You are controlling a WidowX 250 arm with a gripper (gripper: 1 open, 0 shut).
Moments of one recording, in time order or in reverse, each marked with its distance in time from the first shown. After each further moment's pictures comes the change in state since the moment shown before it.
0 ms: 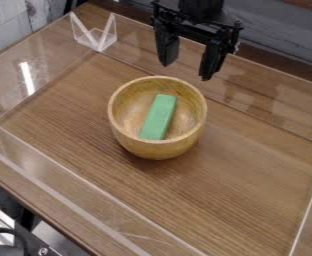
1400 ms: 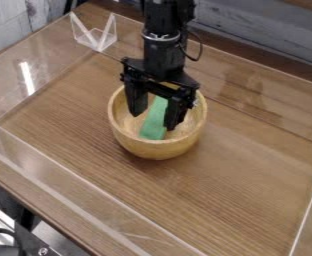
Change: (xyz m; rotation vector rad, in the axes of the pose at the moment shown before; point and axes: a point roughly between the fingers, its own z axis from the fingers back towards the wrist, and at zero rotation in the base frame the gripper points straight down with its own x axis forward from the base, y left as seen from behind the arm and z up) arm -0.025 0.027 -0.069 -0.035 0.073 0.016
